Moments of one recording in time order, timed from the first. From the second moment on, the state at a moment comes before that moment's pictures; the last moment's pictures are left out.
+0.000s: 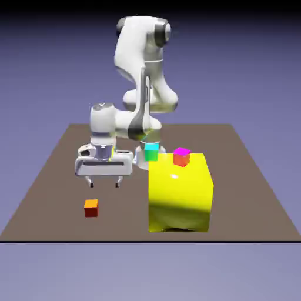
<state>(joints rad) -0.04 0.13 -0.38 -2.56 0.20 2.76 0.14</state>
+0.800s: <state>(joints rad) -0.05 0.14 -0.39 -2.50 0.22 2.61 0.12</state>
